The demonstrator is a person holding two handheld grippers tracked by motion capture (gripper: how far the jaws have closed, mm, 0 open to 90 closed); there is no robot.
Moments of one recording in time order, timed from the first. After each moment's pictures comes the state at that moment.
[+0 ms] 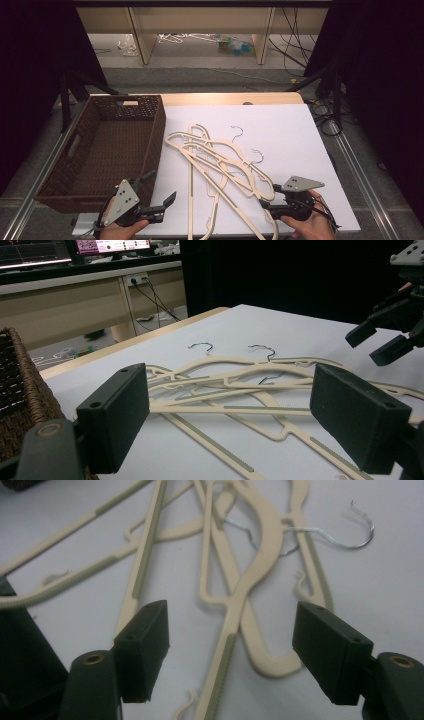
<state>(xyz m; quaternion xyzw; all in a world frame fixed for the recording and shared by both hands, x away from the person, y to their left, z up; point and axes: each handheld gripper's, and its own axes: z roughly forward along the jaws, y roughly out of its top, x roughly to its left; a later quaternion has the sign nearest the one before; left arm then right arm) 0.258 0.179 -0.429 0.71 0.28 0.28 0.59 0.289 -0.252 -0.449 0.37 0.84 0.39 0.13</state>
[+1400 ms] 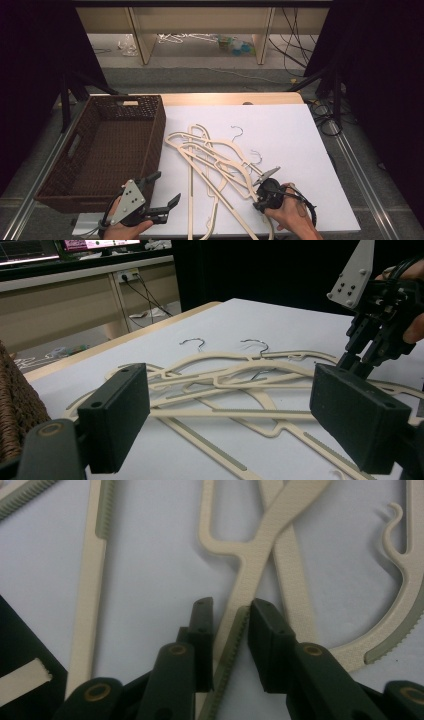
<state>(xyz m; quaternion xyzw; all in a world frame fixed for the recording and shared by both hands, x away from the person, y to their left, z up) 0.259 0.172 -0.430 0.72 0.26 0.27 0.58 0.323 -0.202 -0.462 0.38 0.91 0.18 0.04</state>
